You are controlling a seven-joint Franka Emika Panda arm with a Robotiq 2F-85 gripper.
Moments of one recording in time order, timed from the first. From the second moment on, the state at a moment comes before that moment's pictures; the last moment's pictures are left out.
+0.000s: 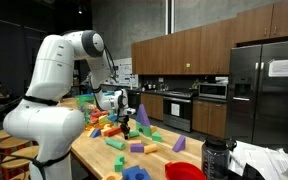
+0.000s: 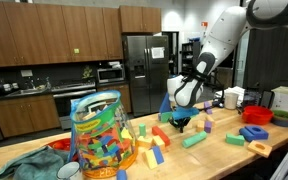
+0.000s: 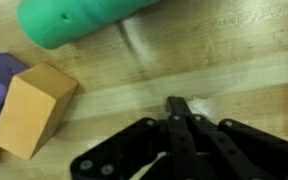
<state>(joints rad) 0.31 0.32 -0.12 -2.31 -0.15 2.58 0.82</state>
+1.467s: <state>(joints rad) 0.29 0.30 -0.02 -2.30 -0.15 2.50 0.83</state>
